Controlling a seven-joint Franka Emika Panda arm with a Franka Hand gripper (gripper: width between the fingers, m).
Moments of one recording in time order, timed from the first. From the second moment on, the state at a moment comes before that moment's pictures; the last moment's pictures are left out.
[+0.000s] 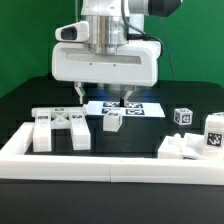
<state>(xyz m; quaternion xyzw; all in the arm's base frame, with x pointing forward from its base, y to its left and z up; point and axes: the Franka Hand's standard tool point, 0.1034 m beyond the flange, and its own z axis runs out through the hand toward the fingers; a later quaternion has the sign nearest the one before) 0.474 -0.067 0.058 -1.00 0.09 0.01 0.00</state>
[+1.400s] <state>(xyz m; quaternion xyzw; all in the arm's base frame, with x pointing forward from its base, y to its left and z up) 0.449 -0.051 0.026 -0.89 0.05 0.45 0.06</state>
